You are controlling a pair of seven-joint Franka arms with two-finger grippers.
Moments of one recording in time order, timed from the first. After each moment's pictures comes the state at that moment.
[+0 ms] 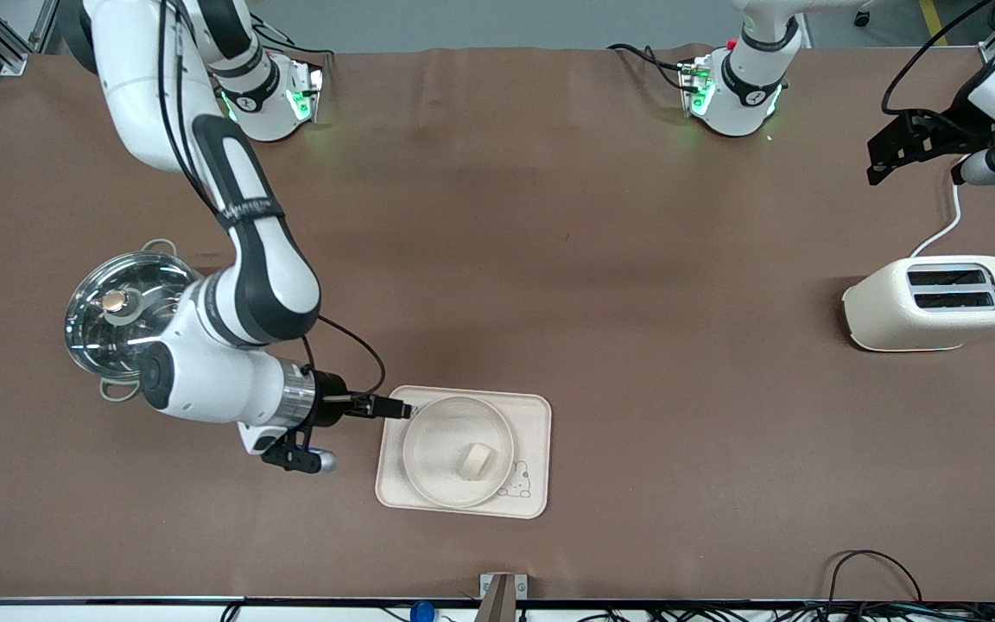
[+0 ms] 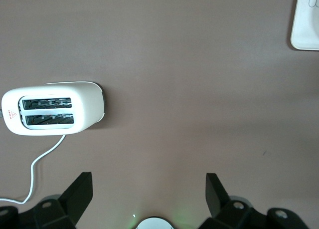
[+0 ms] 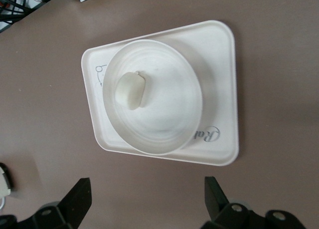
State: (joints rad) left arm 0.06 -0.10 -0.18 -1.58 0.01 1.46 -0.08; right arm 0.37 0.75 -0.09 -1.19 0.59 1.98 0.23
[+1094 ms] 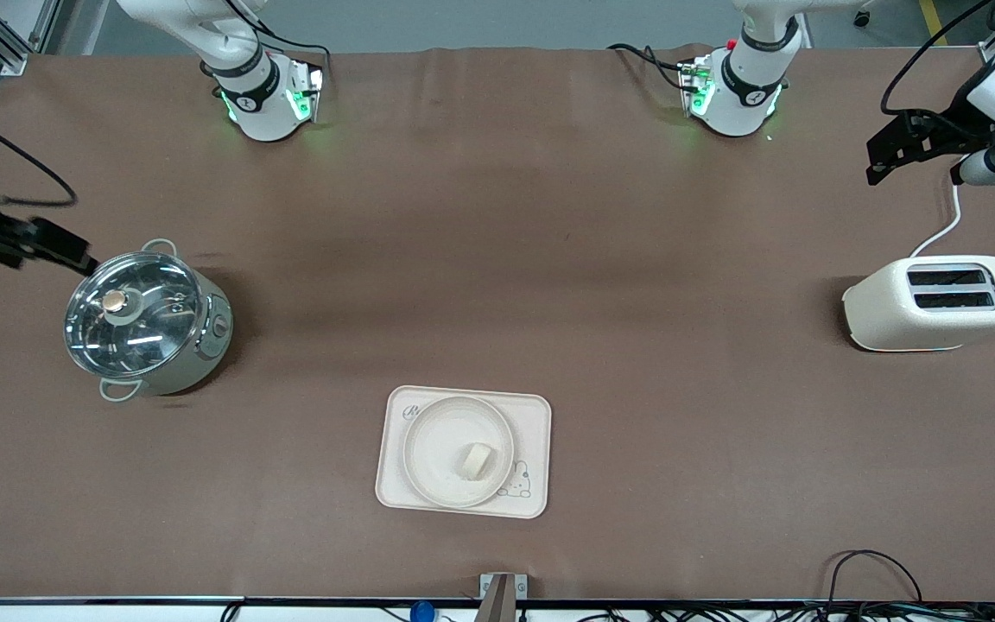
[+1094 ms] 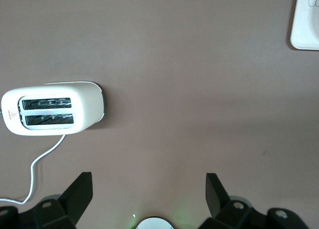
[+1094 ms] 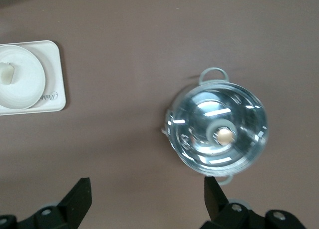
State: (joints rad) left arm 0.06 -0.10 -0.18 -1.58 0.01 1.46 -0.08; right arm 0.09 0.10 -0.11 -1.37 0.04 1.46 0.14
